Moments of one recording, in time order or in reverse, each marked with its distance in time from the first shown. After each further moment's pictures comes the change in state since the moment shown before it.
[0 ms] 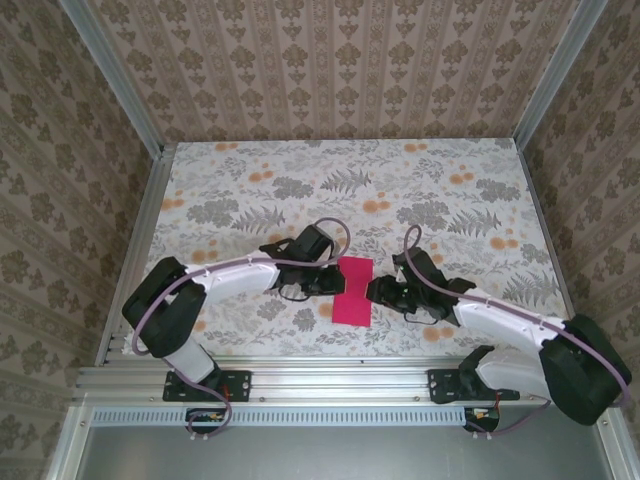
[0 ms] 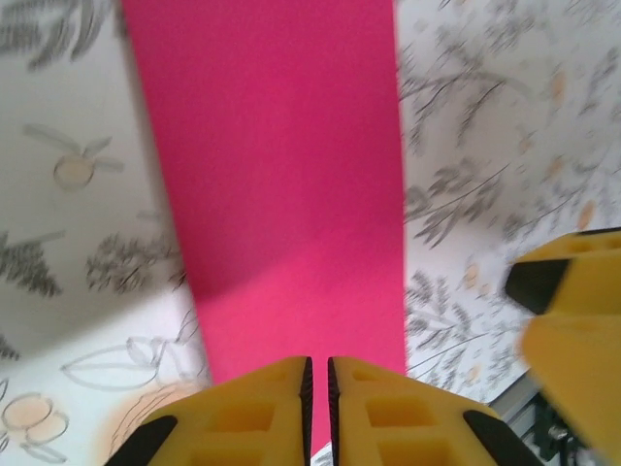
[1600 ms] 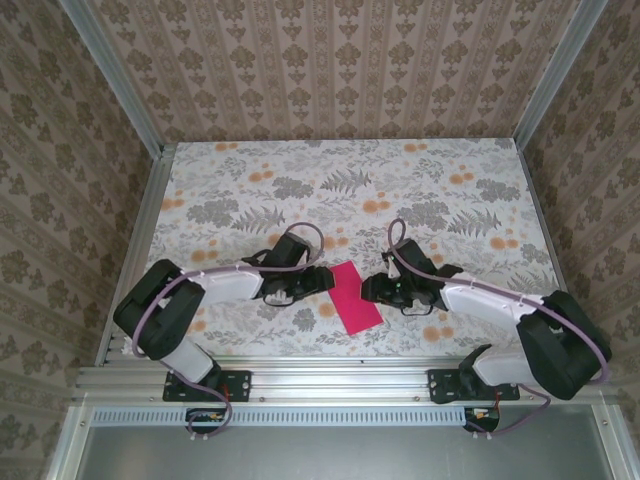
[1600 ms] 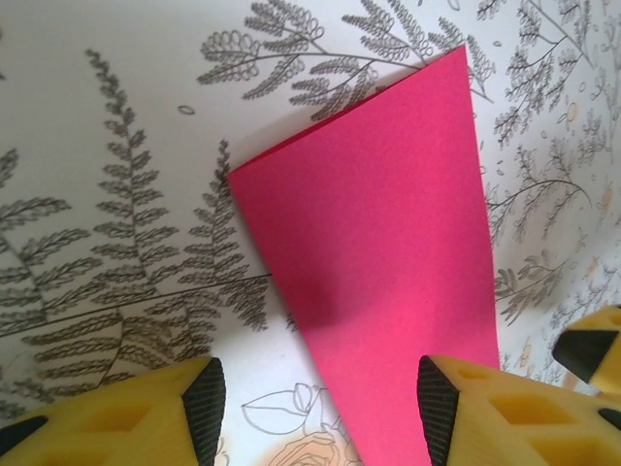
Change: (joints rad) left arm 0.121 -0.029 -0.207 0.273 -0.004 -0.136; right arm -0.034 0.201 0.124 -0.051 -0.062 -0.165
